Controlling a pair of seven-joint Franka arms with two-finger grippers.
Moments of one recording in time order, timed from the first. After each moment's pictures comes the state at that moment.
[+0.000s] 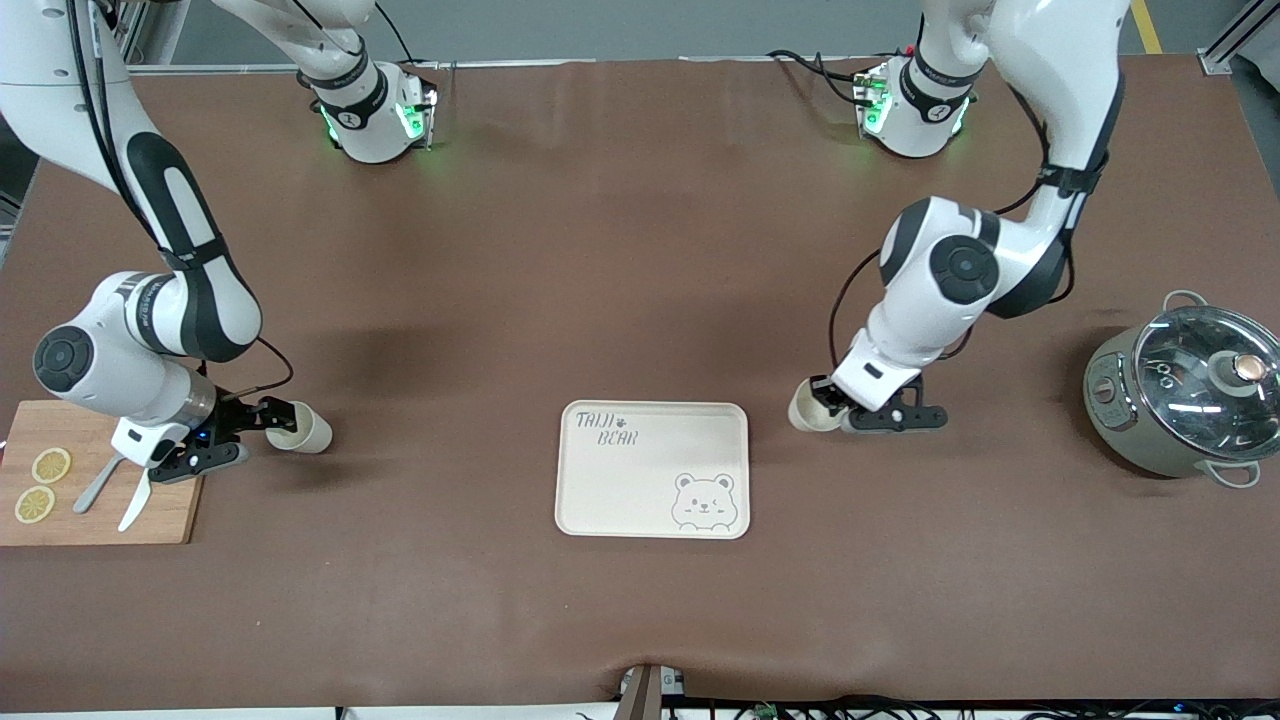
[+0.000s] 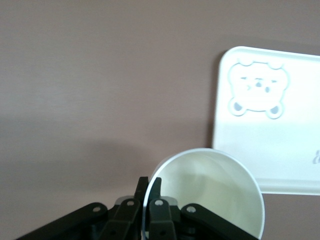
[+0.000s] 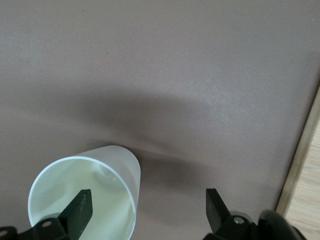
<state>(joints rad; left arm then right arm) -0.30 0.41 -0.13 -1.88 -0.02 2.44 -0.44 -0.19 0.51 0.07 -1.92 0.02 2.44 -0.42</state>
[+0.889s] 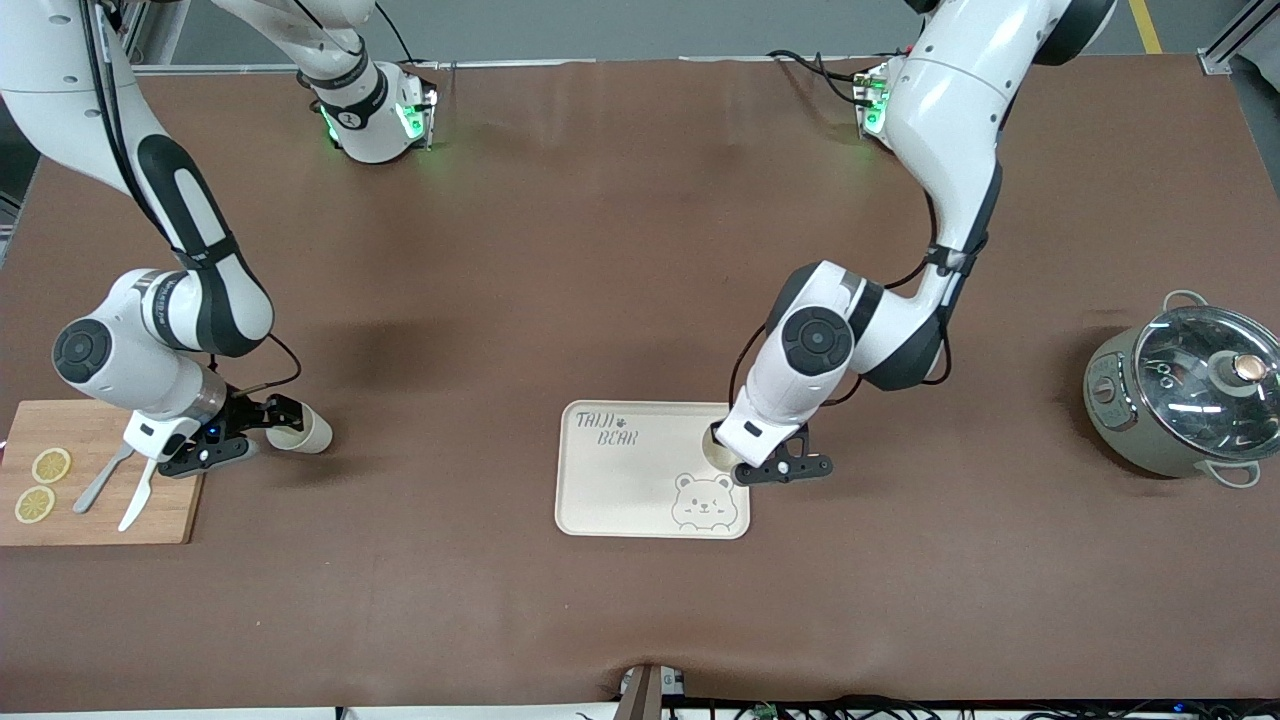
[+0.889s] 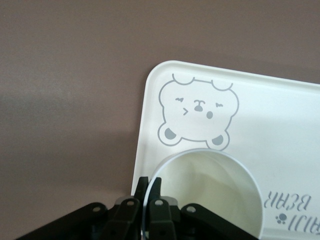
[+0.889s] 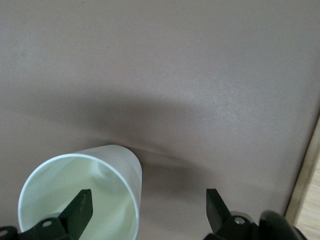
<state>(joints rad) -0.50 0.75 -0.04 -1.42 0.03 2.29 -0.66 -0.19 0.51 0.07 -1.96 0.02 2.50 -0.43</state>
